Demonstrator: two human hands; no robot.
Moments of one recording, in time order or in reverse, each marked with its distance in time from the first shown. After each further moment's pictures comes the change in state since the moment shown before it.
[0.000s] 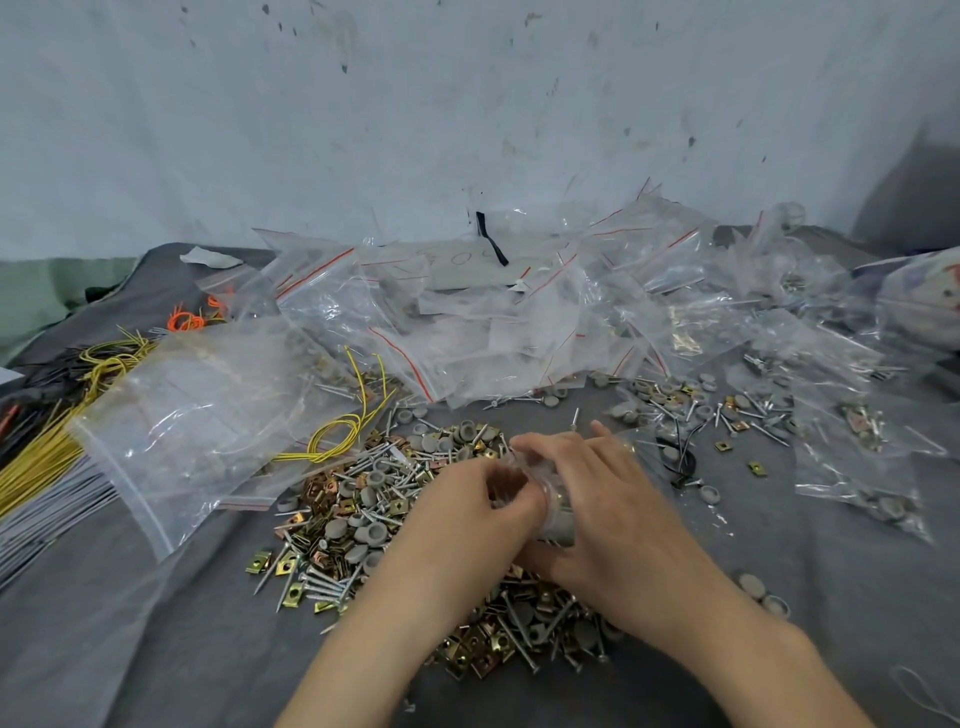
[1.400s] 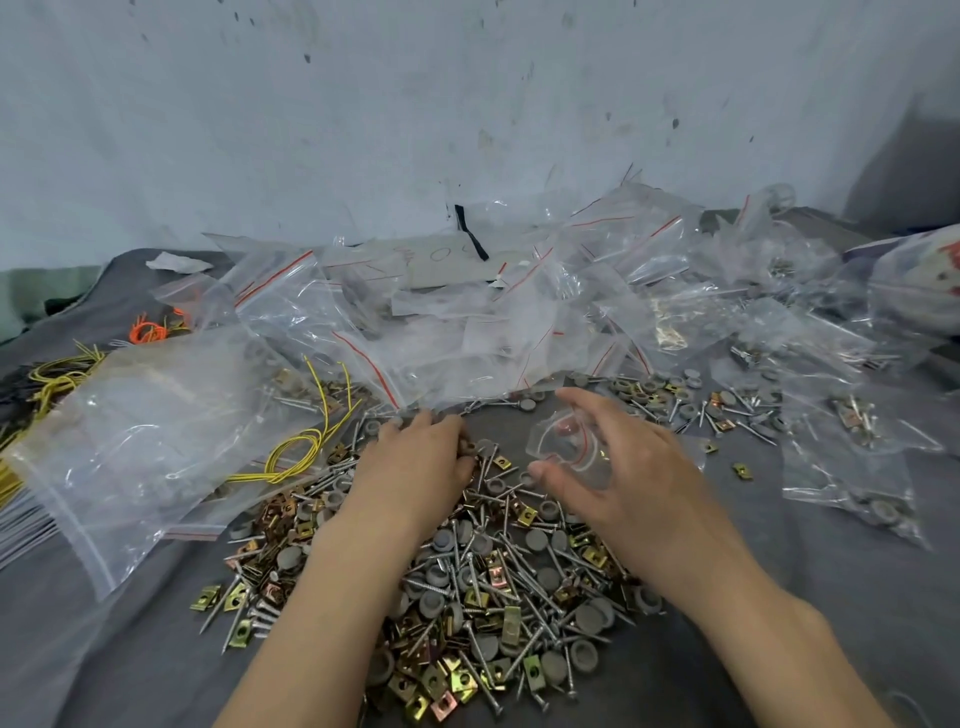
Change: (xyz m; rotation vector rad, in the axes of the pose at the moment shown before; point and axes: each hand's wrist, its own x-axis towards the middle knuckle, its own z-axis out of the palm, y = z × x) left_hand 0.084 -0.029 -0.001 0.825 -0.054 -0.023; right_hand 0.008 0.047 -0.016 0.033 0.156 0.254
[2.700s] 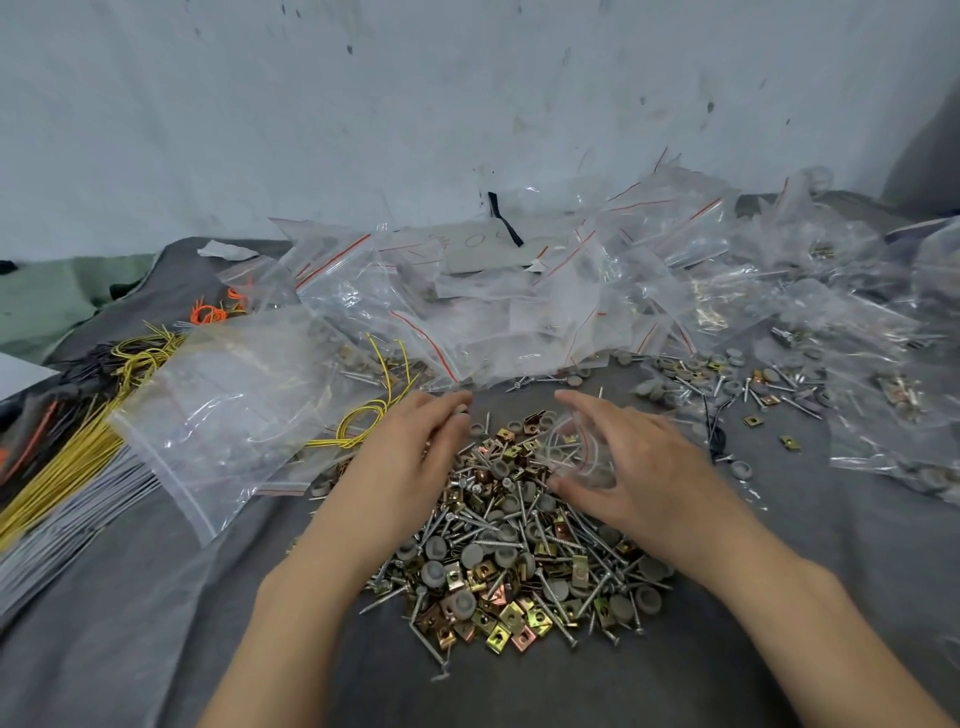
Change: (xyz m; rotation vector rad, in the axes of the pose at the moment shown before) left_hand -0.063 -0.055 -0.017 -0.549 0.282 0.198; right_hand -0.006 -0.024 0.019 -0.113 -0.184 -0.105
